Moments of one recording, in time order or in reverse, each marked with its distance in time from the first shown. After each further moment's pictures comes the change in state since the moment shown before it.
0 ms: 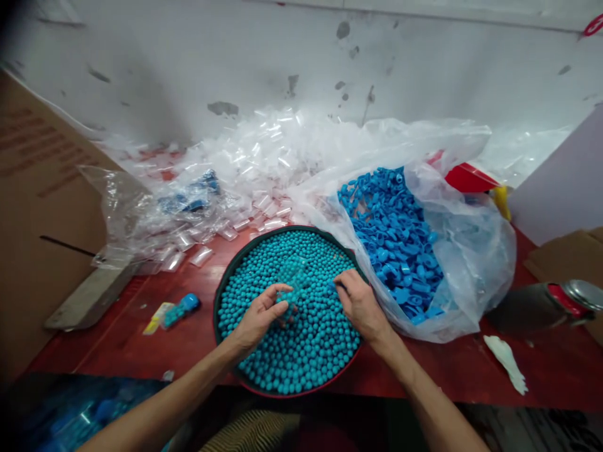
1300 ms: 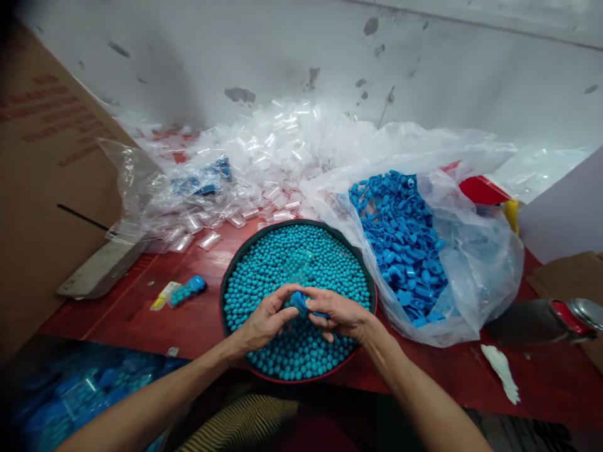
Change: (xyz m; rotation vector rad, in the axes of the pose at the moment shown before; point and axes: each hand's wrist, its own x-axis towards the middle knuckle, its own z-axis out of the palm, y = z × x) left_hand -0.016 -0.004 0.008 0.109 -0.114 0.150; right_hand 0.009 -0.034 0.026 1.281 -0.924 0.654
